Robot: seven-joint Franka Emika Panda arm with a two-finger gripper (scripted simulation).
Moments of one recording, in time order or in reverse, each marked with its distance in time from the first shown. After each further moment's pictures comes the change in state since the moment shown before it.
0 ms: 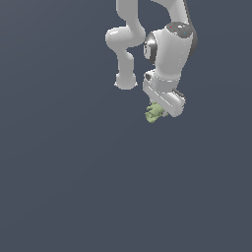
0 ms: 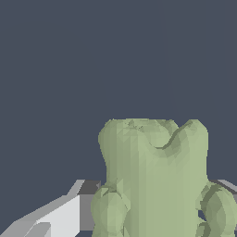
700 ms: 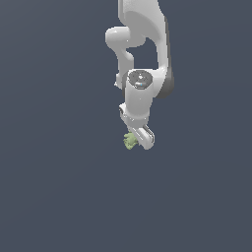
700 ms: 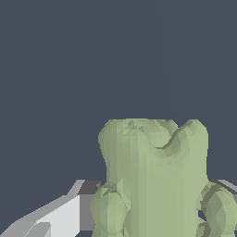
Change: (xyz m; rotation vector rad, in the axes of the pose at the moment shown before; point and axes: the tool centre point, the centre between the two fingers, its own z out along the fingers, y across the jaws) arm 0.128 -0.021 0.092 -0.001 -0.002 0.002
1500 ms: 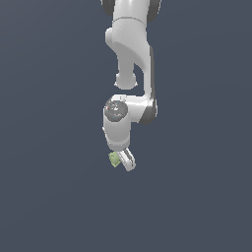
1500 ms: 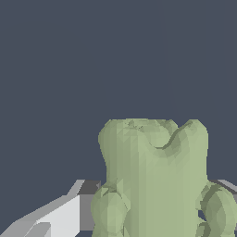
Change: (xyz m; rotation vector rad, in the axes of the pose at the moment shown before) arm 0.090 -0.016 0.062 0.000 0.001 0.000
